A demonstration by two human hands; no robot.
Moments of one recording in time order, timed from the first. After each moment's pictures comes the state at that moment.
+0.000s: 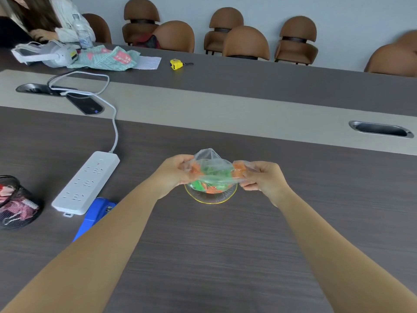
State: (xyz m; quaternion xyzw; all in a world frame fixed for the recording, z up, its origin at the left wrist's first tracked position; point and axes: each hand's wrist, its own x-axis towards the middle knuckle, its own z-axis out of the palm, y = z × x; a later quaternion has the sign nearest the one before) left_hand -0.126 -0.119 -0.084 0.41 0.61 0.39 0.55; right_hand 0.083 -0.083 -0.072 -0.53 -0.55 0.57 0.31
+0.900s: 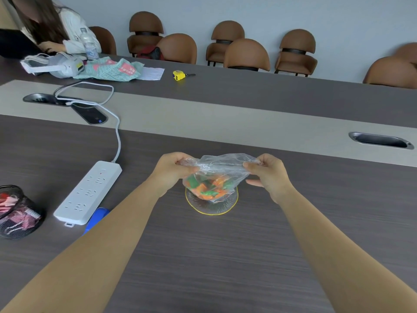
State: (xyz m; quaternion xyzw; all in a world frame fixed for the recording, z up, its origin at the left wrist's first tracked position) left_hand -0.134 -0.105 -0.067 0.47 0.63 0.45 0.43; right_hand 0.077 -0.060 -0.054 -0.54 -0.53 0.53 0.39
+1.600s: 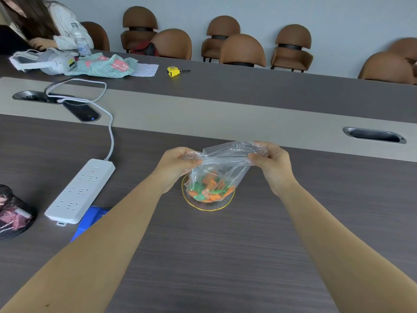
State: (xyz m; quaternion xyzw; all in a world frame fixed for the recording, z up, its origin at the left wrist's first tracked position) left_hand -0.114 -0.096 -0.066 0.41 0.57 0.49 0.51; right_hand 0.090 -0.052 -0.054 -0.50 -0.54 0.49 0.46
